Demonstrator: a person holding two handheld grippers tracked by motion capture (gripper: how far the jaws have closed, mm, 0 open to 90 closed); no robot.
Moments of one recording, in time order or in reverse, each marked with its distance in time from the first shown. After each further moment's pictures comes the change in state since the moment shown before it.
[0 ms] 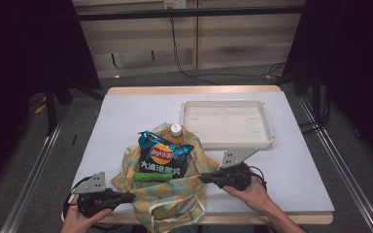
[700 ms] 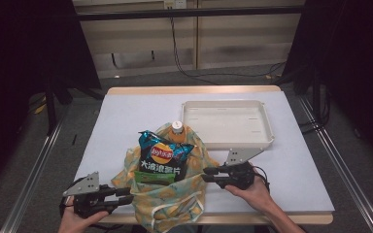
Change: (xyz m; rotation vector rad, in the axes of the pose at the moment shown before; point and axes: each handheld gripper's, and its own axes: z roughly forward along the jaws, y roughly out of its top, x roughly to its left) left arm 0.001 -0.002 -0.018 -0.133 0.018 -0.001; right arm -0.006 0.000 -0.009 -0.062 -0.056 0.035
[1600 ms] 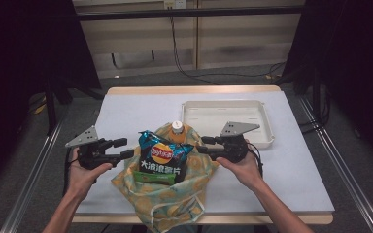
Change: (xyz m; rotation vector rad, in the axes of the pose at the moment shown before) left arm 0.083 0.065 0.026 -0.089 0.115 -0.030; right arm -0.037 0.046 0.015 -0.077 -0.169 0.036
